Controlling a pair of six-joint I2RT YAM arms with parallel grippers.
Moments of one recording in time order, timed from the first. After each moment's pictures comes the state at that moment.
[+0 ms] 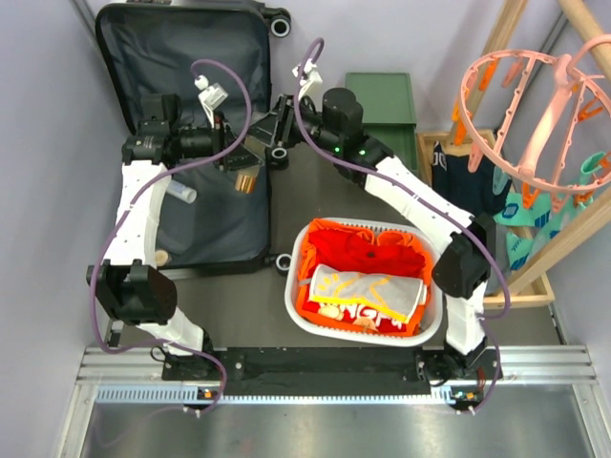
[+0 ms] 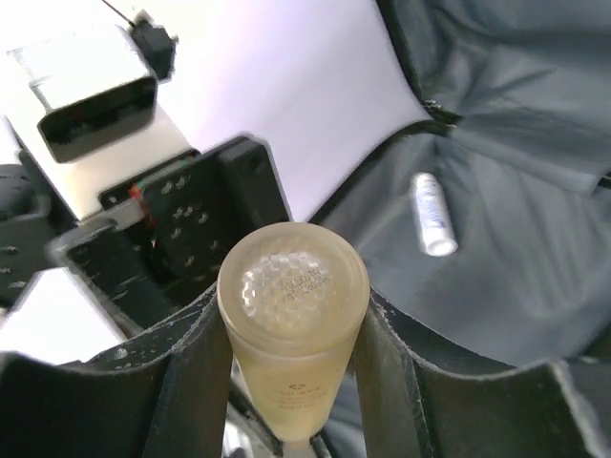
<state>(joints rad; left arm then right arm) 0.01 1.61 1.76 -0.77 1.22 0.13 0.73 1.95 2.00 0.01 -0.38 0.66</state>
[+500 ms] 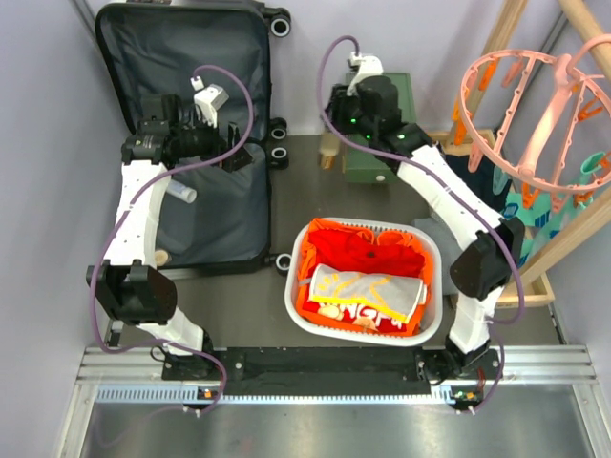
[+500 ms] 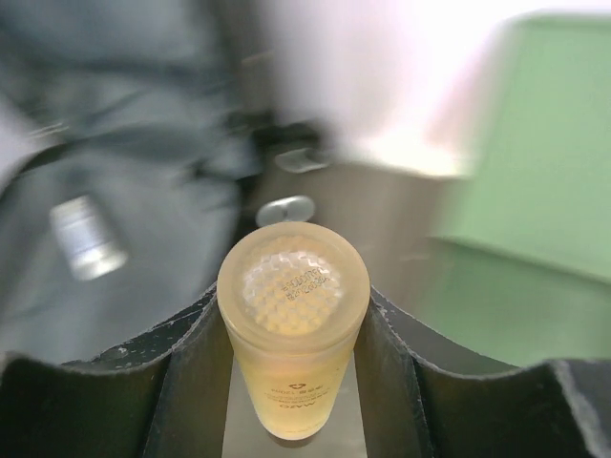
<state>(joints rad) 0.00 1.61 1.76 -0.79 0.75 0.20 0.57 1.86 1.95 -0.32 0.07 0.30</state>
